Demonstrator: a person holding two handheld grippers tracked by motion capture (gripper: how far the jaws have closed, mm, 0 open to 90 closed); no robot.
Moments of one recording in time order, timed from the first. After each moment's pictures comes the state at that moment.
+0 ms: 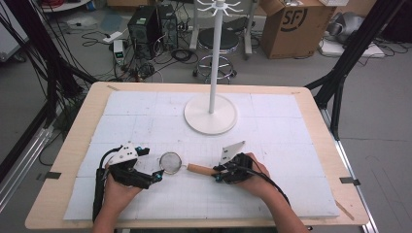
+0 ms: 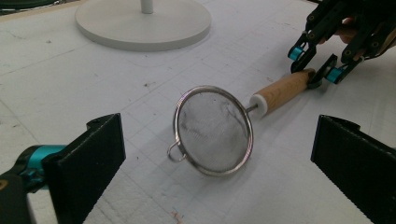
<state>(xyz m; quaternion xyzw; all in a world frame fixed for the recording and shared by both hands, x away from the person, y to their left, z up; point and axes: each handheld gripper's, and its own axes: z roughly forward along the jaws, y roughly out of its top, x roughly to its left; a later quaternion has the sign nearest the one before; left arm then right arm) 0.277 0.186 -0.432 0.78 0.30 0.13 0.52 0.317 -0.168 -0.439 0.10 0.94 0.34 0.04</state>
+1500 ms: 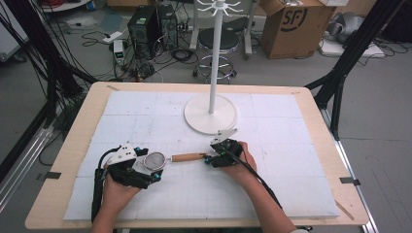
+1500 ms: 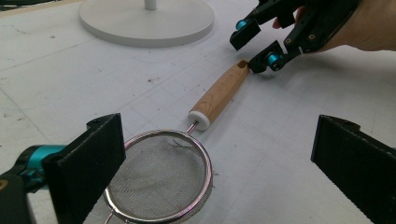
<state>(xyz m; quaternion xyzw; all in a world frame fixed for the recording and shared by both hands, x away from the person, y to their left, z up) 0.278 0.188 -0.434 0.78 0.31 0.13 0.52 0.359 -0.146 -0.448 0.24 0.90 0.35 0.13</state>
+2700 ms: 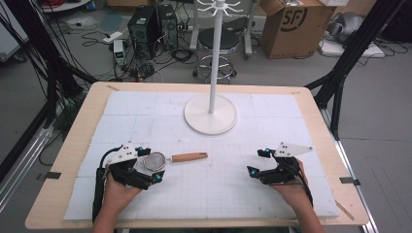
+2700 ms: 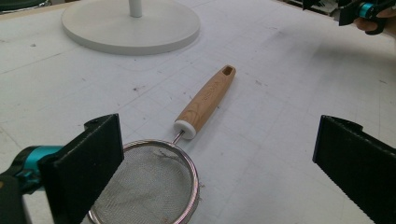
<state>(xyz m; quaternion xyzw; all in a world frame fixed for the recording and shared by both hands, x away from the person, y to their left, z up) 0.279 0.186 -0.432 0.78 0.29 0.12 0.54 0.290 -0.294 -0.423 0.30 0.81 0.49 0.12</state>
